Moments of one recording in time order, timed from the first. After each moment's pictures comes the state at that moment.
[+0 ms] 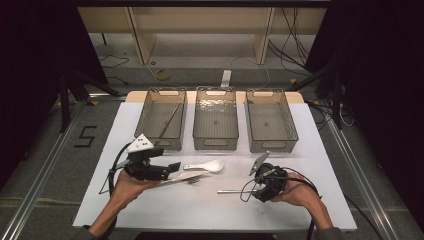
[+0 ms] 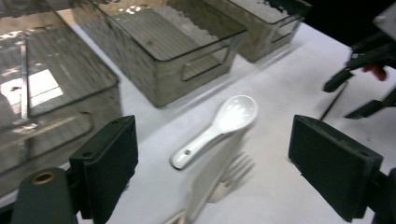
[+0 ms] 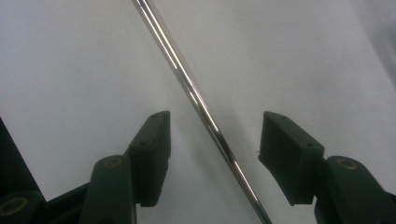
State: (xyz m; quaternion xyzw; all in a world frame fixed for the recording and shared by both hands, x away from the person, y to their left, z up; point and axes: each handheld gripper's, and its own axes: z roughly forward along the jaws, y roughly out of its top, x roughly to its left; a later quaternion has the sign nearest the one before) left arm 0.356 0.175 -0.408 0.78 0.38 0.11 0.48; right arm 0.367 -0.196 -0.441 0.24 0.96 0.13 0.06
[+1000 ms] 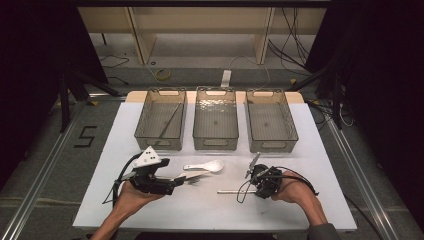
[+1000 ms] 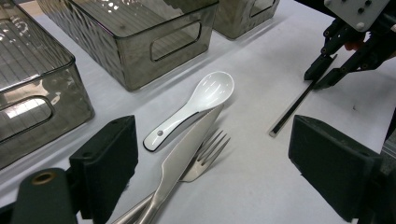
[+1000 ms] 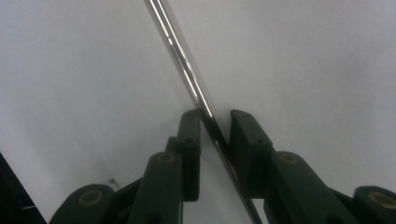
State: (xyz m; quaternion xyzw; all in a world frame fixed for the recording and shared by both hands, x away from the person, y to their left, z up) left arm 0.340 0.163 -0.418 0.81 0.35 0.12 0.46; right arm 0.374 -0.186 -0.454 0.22 0.97 0.06 0.04
